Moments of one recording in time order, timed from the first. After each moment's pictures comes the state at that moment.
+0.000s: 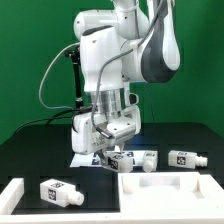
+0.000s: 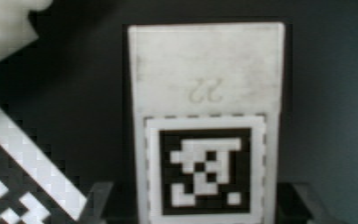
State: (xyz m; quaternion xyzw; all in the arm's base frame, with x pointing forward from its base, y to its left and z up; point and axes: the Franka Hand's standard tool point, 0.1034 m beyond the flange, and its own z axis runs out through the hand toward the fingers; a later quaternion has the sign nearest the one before) arm 0.411 -0.030 0.020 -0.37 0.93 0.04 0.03
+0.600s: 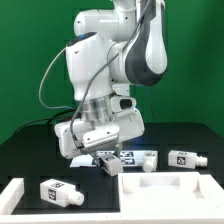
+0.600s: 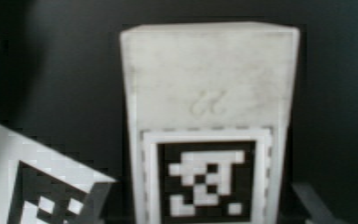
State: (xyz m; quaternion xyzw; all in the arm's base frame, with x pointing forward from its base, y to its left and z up) arm 0.387 -0.038 0.008 -0.18 0.98 0.09 -0.01
